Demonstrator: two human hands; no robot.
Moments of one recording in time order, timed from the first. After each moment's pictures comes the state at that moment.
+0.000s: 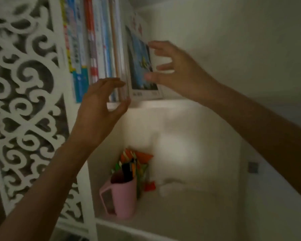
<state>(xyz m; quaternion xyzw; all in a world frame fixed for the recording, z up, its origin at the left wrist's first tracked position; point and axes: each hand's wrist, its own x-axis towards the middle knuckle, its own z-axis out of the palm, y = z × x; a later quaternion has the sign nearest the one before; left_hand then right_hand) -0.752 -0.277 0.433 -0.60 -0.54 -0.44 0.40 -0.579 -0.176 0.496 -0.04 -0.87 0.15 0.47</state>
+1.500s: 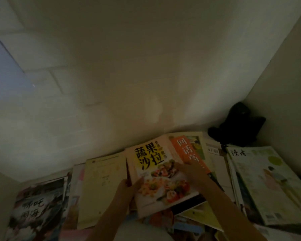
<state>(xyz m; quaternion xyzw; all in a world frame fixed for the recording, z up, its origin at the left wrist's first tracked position) -0.142 -0.052 -0.057 -0.29 -0.67 -0.32 -0.61 0.068 -0.023 -0.031 -0.70 -0.35 0.55 0.29</state>
